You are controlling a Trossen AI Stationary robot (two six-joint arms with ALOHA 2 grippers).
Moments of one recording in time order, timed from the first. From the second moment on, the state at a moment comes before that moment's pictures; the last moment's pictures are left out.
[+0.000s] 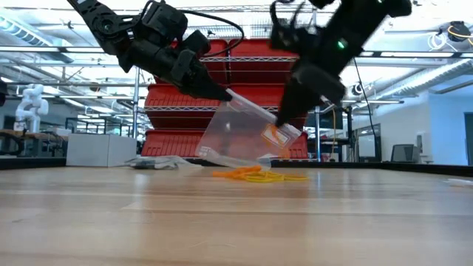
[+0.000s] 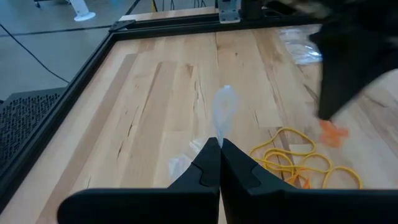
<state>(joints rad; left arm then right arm) 0.30 1.46 0.71 0.36 0.23 0.23 0.25 1.71 1.07 -0.38 0.55 0.16</state>
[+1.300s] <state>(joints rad) 0.30 1.46 0.71 0.36 0.23 0.23 0.16 1.59 1.14 -0.44 0.94 -0.25</state>
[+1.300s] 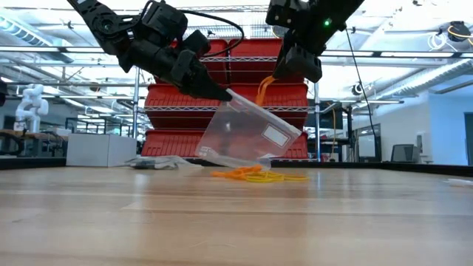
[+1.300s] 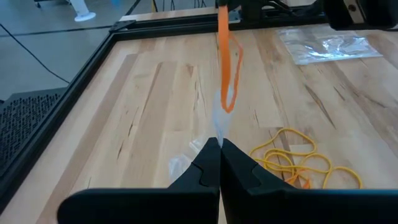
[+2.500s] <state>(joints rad) 0.30 1.46 0.71 0.38 0.23 0.22 0.09 1.64 1.14 -0.44 0.70 -0.22</state>
